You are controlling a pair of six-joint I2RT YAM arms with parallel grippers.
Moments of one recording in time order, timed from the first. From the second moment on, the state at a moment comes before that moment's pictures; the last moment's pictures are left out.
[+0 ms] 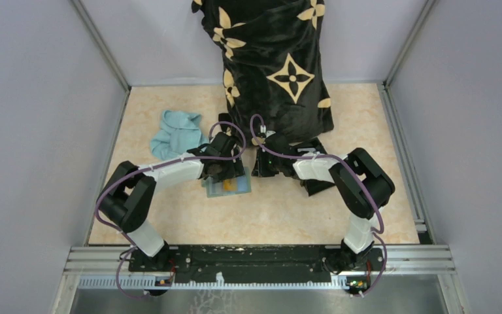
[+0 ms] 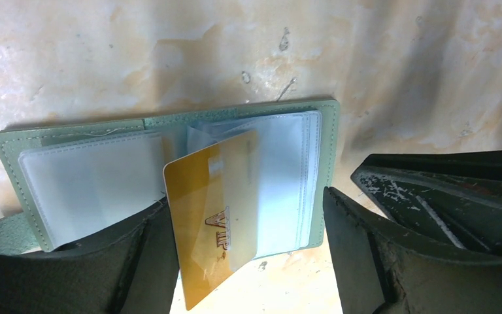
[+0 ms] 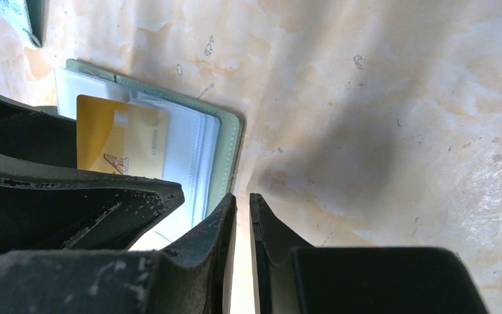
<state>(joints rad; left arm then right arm) -0.65 1.67 0.96 -0.32 -0.11 -0.79 0.67 1.79 0.94 0.07 -0.21 0.54</state>
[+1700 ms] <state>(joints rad) -0.62 1.50 0.72 -0.09 -0.08 -0.94 0.80 1.85 0.96 0.14 -0.24 0.60</state>
